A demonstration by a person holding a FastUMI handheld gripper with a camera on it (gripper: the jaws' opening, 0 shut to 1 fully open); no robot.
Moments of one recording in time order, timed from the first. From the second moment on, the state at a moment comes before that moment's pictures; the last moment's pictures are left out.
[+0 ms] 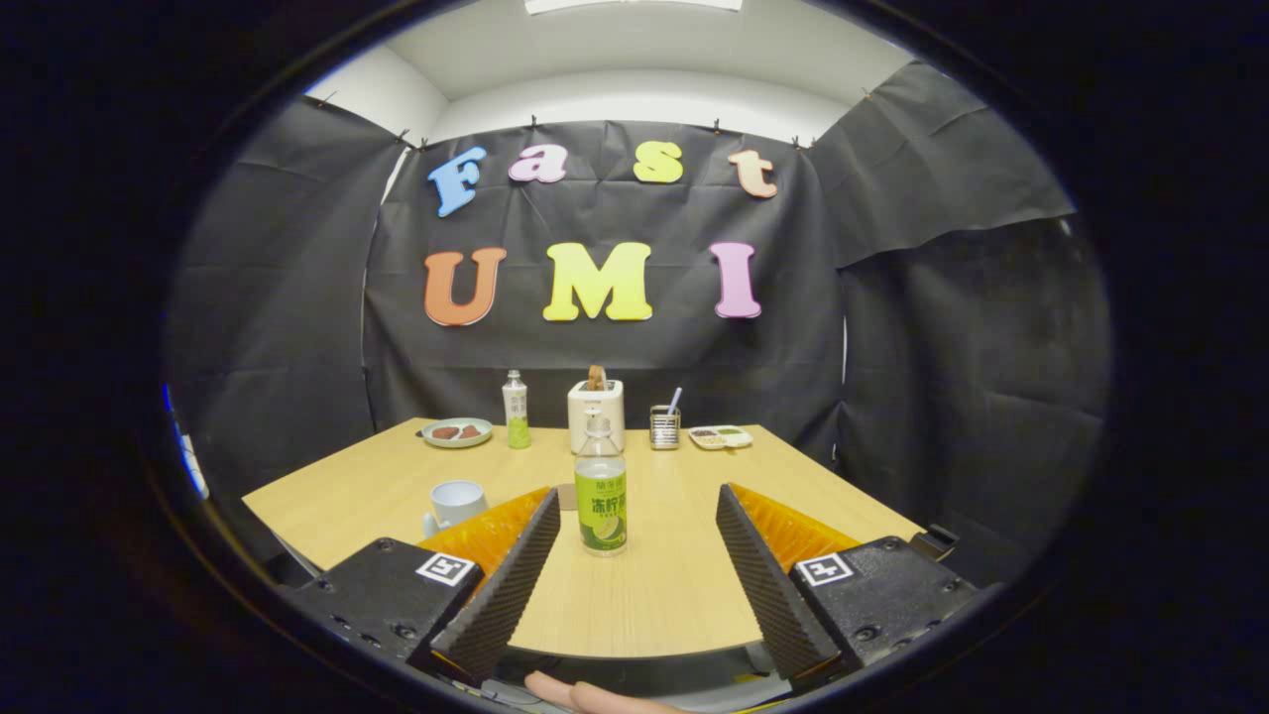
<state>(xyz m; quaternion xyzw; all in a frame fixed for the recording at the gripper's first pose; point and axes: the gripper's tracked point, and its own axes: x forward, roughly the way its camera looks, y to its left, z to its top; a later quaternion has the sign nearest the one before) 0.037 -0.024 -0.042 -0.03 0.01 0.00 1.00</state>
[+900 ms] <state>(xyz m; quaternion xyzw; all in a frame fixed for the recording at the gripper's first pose) 0.184 -0.007 -0.086 -0.04 0.03 0.04 1.00</state>
